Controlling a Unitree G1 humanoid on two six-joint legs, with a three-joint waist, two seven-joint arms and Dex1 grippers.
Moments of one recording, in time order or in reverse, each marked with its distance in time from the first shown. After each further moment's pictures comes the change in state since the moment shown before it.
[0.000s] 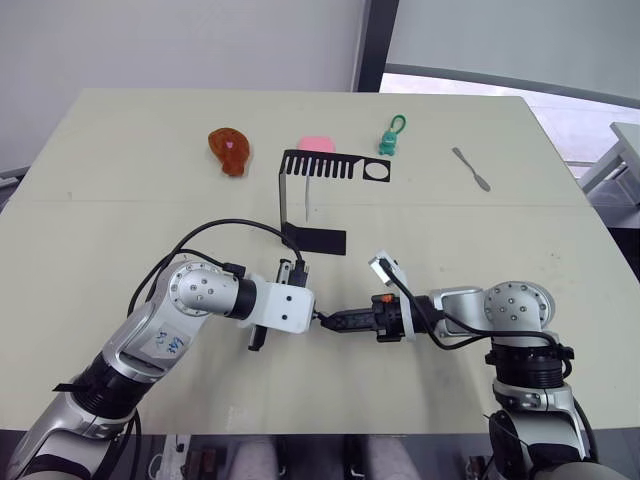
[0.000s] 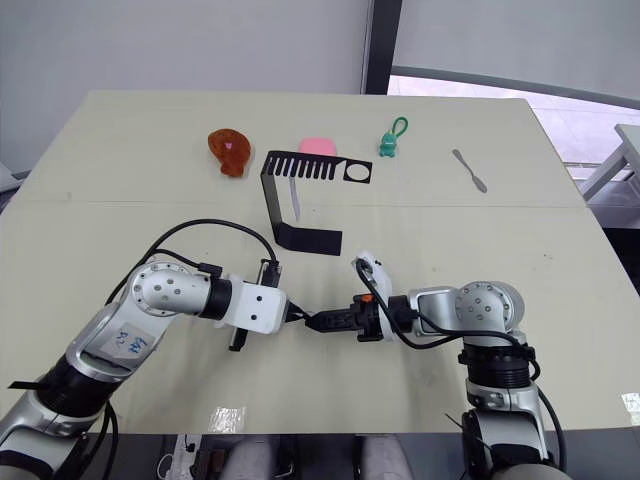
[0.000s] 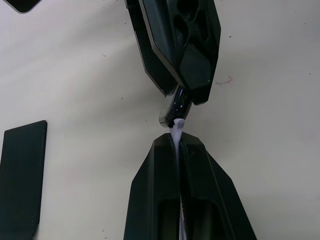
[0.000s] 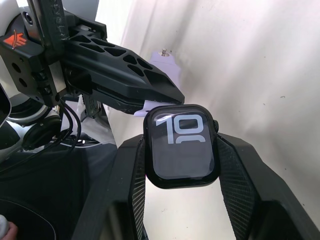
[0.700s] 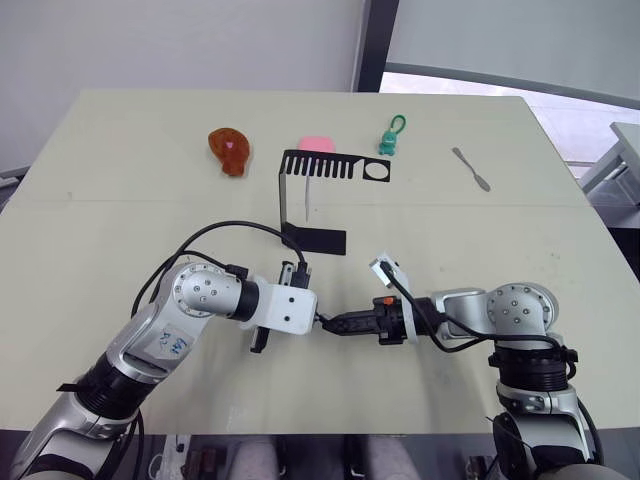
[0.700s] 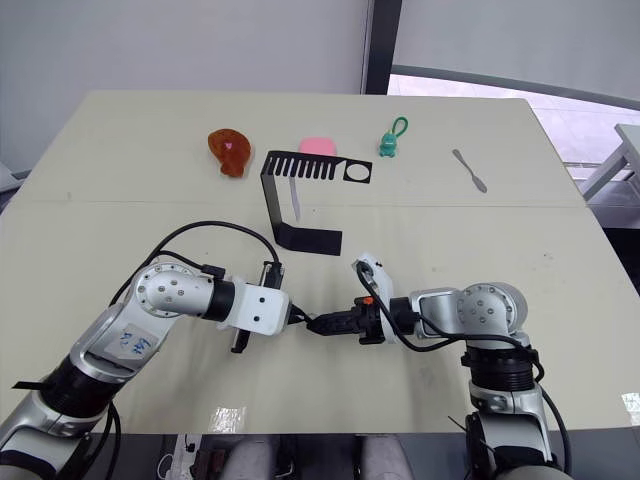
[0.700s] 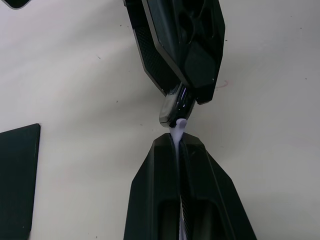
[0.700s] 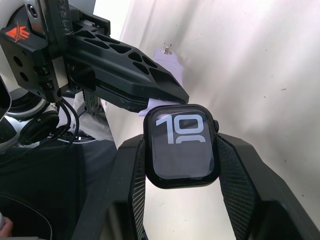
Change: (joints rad) left arm 0.000 -0.012 -0.009 0.001 0.008 0.008 -0.005; right arm 0.012 -0.018 0.012 -0.026 0.010 -0.001 0.000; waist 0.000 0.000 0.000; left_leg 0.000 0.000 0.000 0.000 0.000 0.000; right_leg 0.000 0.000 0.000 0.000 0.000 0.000
